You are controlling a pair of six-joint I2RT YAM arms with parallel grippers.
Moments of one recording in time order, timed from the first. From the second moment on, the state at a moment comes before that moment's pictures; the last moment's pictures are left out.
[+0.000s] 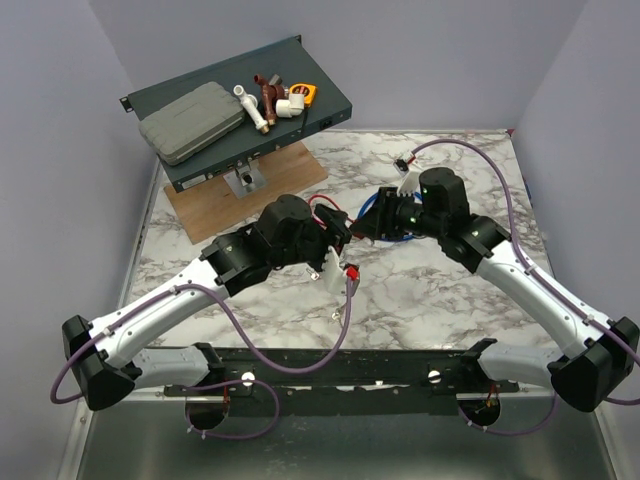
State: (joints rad) left arm -0.92 1.16 1.16 -0.51 0.21 1.35; right arm 0.60 1.19 1.10 -0.37 -0.30 0.54
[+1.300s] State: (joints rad) left arm -0.83 1.14 1.35 -0.63 0.29 0.95; right arm 0.61 1.03 1.25 -0.42 -0.49 0.39
